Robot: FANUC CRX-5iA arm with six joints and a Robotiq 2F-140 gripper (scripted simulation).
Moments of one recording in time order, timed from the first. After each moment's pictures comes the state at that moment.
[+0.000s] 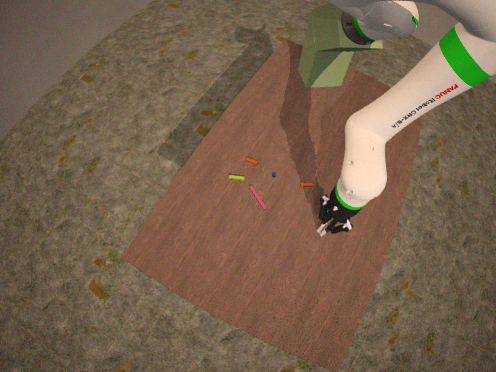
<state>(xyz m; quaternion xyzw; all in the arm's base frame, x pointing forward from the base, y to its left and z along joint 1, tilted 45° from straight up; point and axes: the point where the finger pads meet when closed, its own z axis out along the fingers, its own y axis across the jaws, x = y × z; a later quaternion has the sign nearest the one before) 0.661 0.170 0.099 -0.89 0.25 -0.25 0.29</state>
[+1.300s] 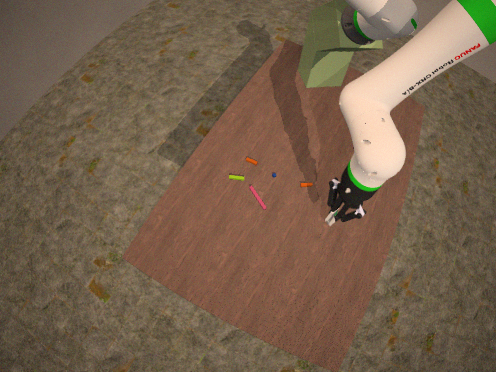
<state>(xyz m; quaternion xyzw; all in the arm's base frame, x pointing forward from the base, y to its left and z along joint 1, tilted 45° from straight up) 0.602 0.131 0.168 -0.89 0.25 -0.25 0.29</state>
